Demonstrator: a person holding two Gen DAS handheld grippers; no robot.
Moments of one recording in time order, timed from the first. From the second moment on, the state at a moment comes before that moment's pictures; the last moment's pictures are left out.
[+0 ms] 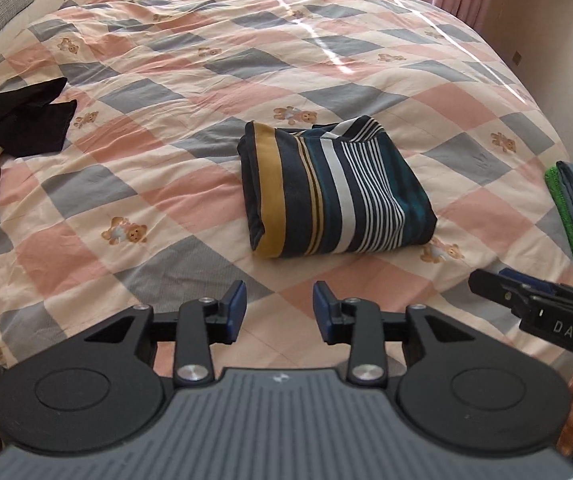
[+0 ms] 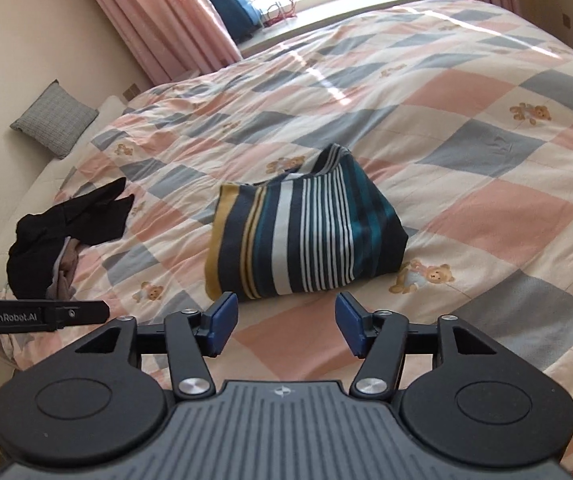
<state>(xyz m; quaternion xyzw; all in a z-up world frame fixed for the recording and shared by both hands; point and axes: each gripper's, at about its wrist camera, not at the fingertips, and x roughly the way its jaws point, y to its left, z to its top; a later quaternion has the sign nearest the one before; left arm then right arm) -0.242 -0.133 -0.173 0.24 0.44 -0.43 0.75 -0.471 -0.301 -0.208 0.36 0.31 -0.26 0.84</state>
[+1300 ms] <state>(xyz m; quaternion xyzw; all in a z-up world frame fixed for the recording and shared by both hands) -0.003 -0.262 -0.396 -0.04 0.62 -0.51 0.59 -0.385 -0.562 -0.391 0.54 0.32 -0.14 0.77</state>
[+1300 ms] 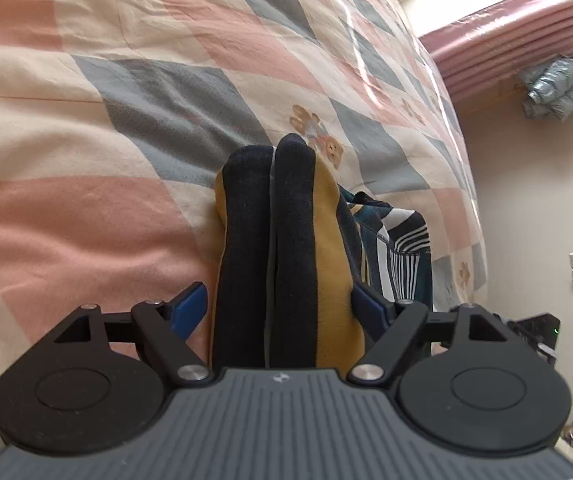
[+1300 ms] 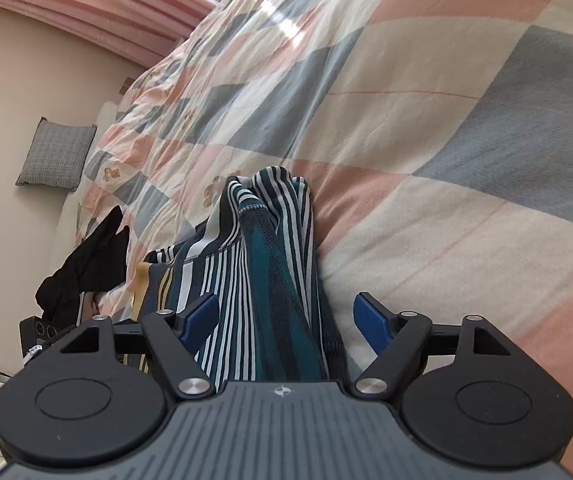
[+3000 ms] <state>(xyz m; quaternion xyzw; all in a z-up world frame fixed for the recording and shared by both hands) -0.329 -0.611 -0.244 0.13 0.46 -0.83 0.28 -0.733 -0.455 -0.313 0.68 -0.17 -0.37 0.62</state>
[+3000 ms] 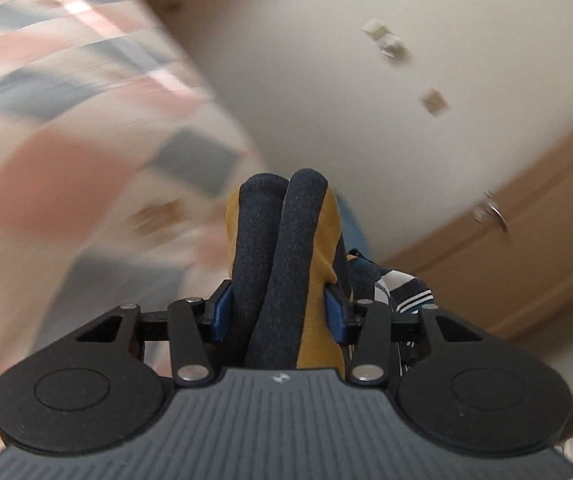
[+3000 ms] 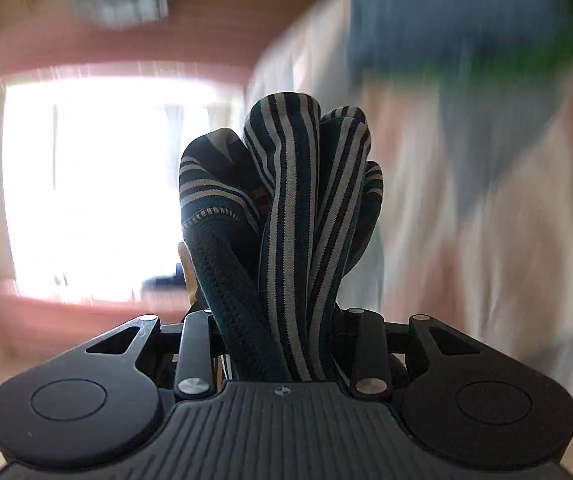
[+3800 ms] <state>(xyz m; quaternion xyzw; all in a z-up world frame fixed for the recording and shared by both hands) -0.627 -0.834 -0.293 0.26 0.42 -0.85 0.18 -0.899 -0.561 -0.376 0.67 -0.31 -0.47 0.48</state>
